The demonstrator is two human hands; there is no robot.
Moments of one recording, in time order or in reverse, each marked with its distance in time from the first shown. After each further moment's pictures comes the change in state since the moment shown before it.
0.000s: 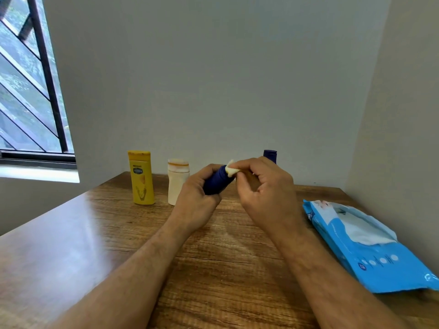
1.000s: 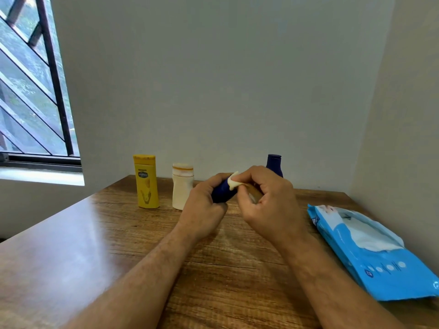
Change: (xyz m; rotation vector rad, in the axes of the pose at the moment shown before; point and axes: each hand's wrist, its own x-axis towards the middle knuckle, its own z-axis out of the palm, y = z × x) left_hand -0.004 0.000 0.001 0.141 -0.012 -0.011; right_hand -0.005 0.001 0.000 0.071 -0.081 0.035
